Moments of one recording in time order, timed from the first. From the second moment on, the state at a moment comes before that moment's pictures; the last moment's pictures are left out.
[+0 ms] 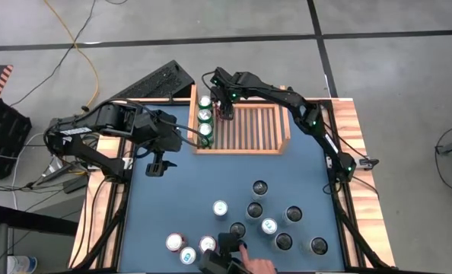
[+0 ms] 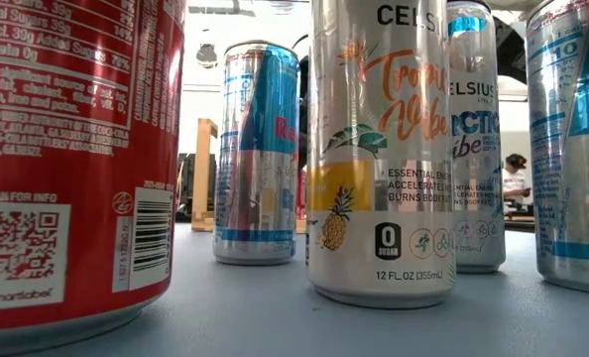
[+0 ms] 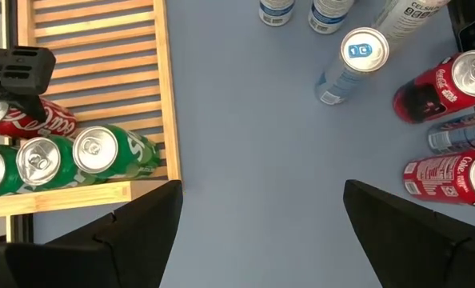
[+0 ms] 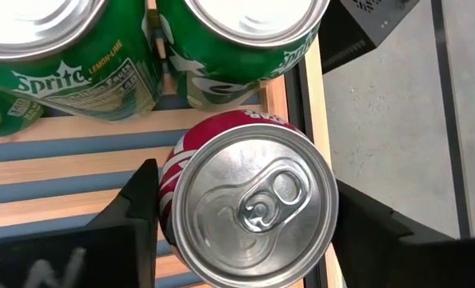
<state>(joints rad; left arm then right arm) -0.03 1.36 1.75 -1.35 -0.02 0.11 -0.52 2.39 2.34 -1.00 0.07 -0.47</state>
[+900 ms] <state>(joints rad) -0.09 1.36 1.74 -1.38 -0.02 0.01 -0.41 1.96 2.35 -1.26 -0.14 -0.43</state>
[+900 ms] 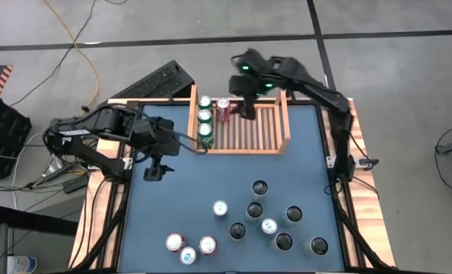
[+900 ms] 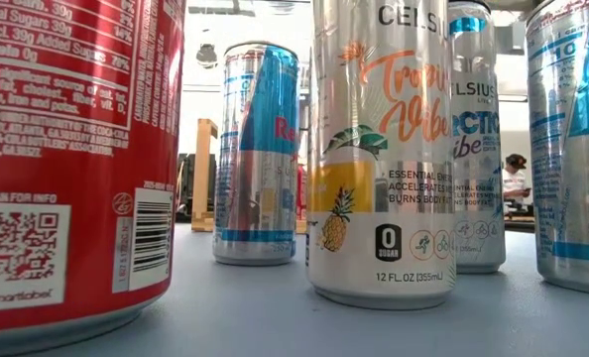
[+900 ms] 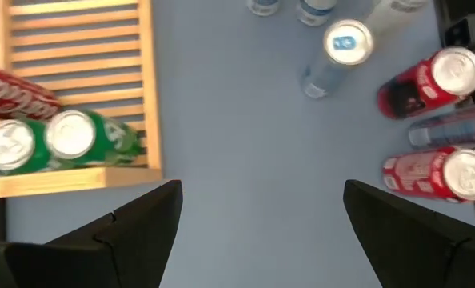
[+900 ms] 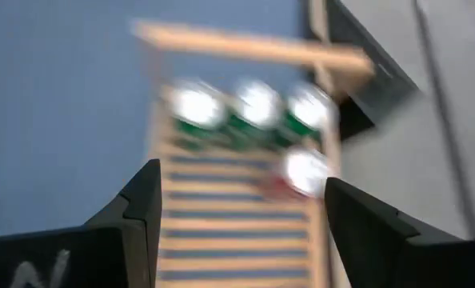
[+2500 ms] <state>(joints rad) -0.57 1.35 1.58 -1.14 -0.04 -0.20 0.43 2.23 2.35 -0.93 0.00 -0.11</state>
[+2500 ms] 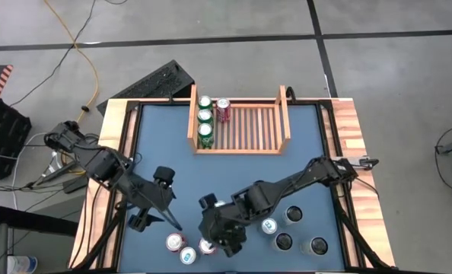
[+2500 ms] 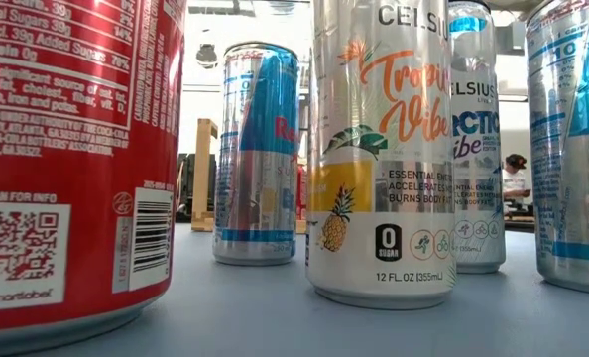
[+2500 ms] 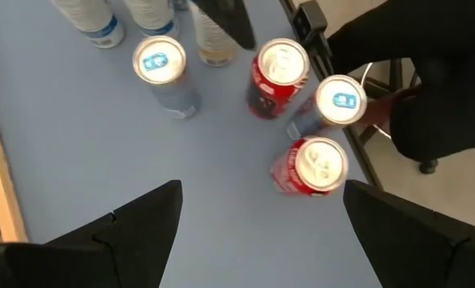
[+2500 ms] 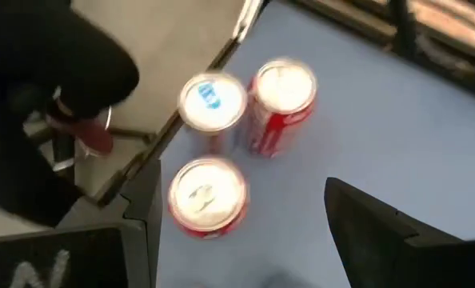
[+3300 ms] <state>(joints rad) -0.71 1.35 1.58 -1.14 -0.25 -0.26 0.50 2.31 2.35 -0.87 0.06 -0.05</state>
